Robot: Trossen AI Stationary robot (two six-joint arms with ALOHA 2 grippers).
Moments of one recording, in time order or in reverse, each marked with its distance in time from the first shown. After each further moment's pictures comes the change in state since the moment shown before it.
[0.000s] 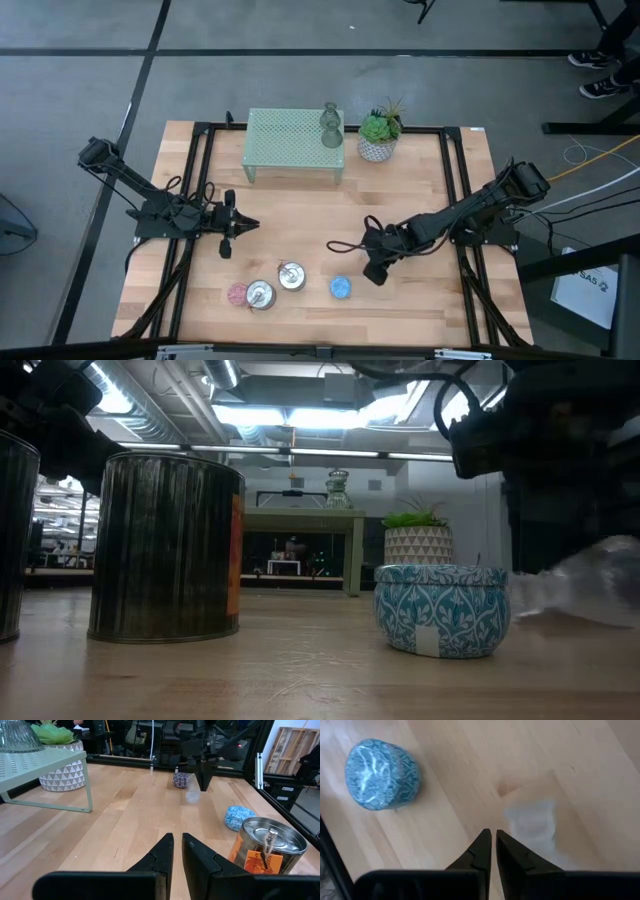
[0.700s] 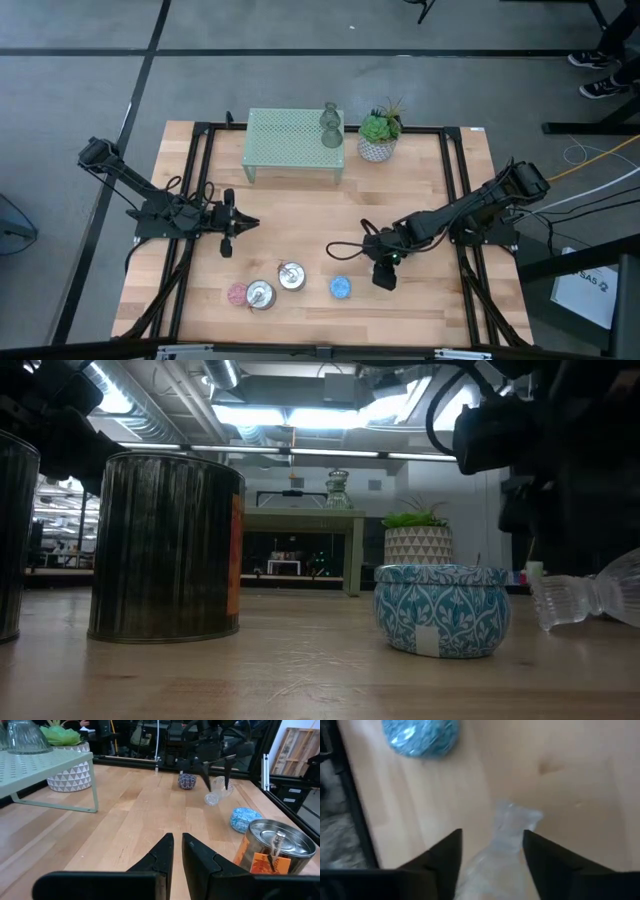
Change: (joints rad) left arm 0.000 0.000 0.000 0.000 -0.028 0.000; right arm -0.026 0.000 0.001 -0.003 -0.195 -0.250
